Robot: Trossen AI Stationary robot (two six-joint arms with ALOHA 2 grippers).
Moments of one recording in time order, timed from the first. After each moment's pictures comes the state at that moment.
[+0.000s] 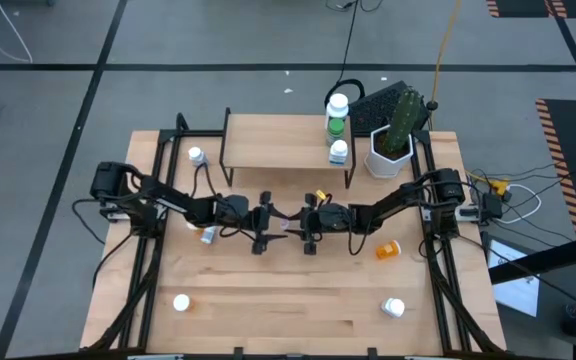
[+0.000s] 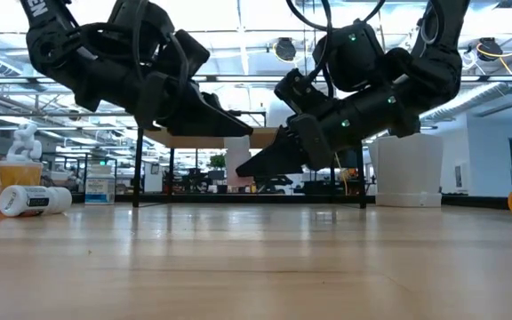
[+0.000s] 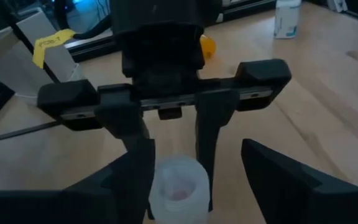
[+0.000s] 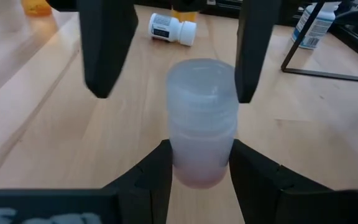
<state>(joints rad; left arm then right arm) -0.02 1.66 0.57 0.76 0.06 0.26 0.03 1.93 0.72 0.83 0.10 -0.09</state>
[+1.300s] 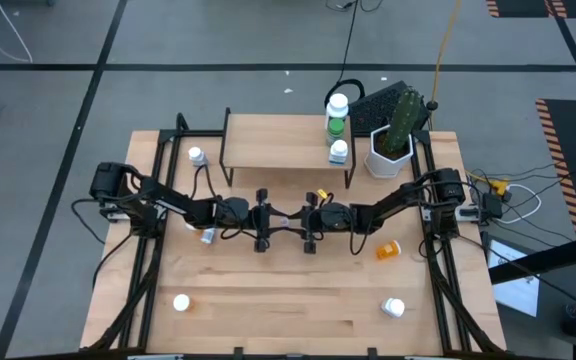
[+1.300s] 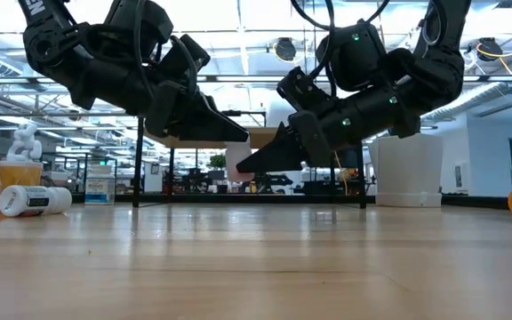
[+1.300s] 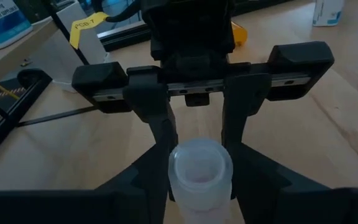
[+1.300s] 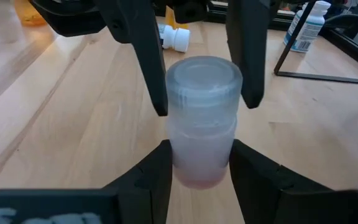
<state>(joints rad) -0.03 1.65 0.57 0.75 -0.08 0.26 0.03 1.93 0.70 0.86 0.11 -0.07</state>
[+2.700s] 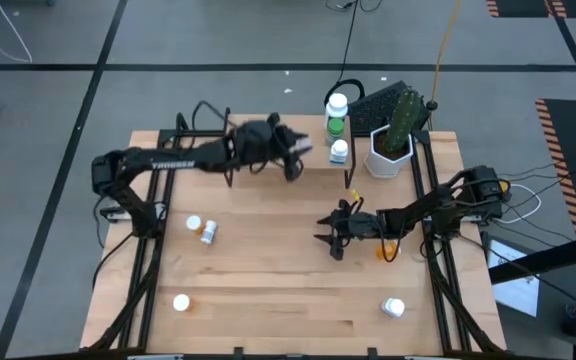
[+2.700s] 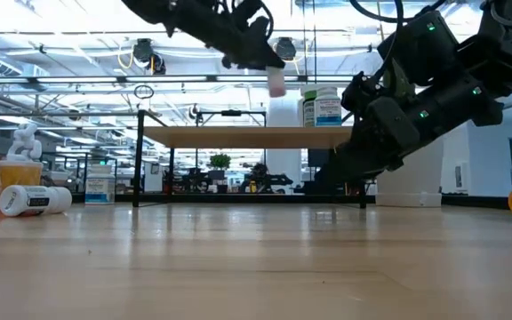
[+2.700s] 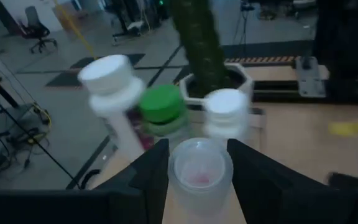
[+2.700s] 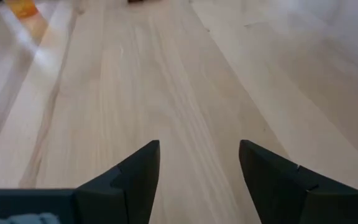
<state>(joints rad) 0.33 1.66 1.29 0.09 -0.07 0.23 0.13 1.65 0.40 0.73 0.24 0.28</state>
